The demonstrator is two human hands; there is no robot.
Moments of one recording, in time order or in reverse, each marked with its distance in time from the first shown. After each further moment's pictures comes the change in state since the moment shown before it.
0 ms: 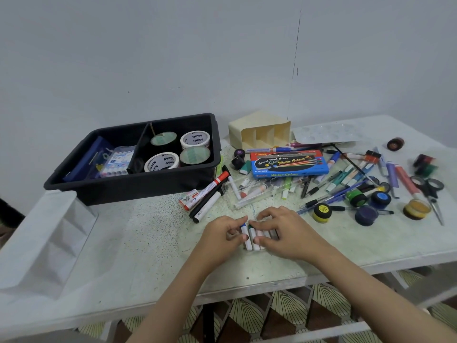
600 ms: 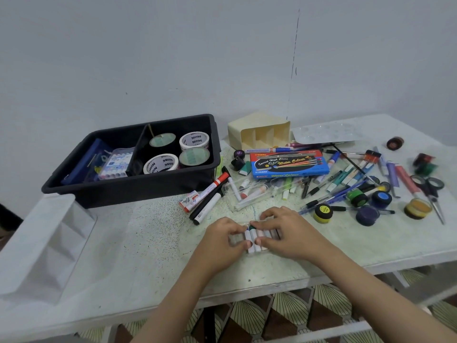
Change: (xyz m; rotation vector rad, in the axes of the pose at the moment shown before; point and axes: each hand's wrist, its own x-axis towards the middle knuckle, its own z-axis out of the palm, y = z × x) left_hand -0.004 0.000 0.000 0.093 0.045 0.062; right_hand 0.001 0.002 -0.001 0.029 -0.012 0.038
